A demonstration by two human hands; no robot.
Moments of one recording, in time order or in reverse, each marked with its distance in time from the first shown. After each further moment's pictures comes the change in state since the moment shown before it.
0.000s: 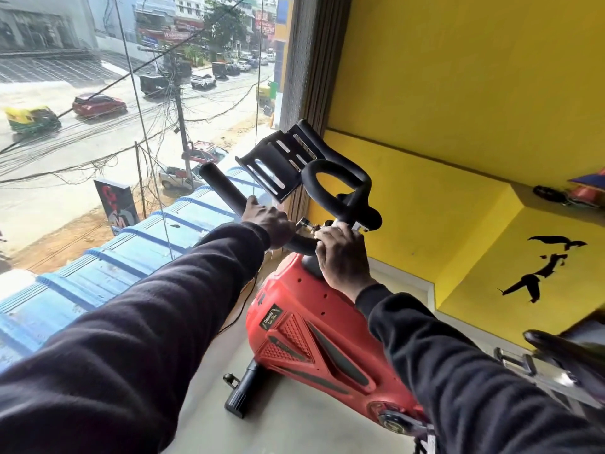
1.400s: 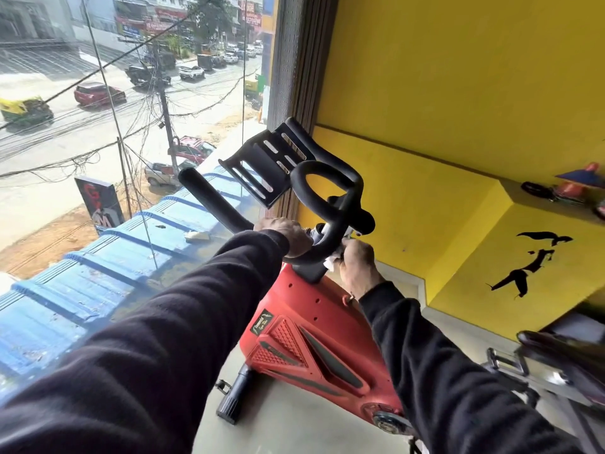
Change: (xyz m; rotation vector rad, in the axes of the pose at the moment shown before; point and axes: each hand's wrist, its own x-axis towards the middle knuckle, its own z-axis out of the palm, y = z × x) left_hand 0.035 0.038 -0.014 -0.338 -0.165 -0.121; right_hand 0.036 0.017 -0.002 1.505 0.078 1.244
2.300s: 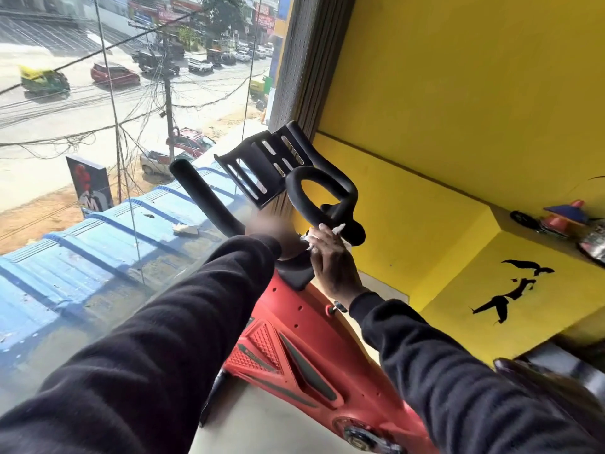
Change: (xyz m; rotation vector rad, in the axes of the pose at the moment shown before) left_hand 0.010 0.007 0.003 -0.104 0.094 -0.070; right_hand 0.024 0.012 -0.027 -1.360 -0.372 -1.279
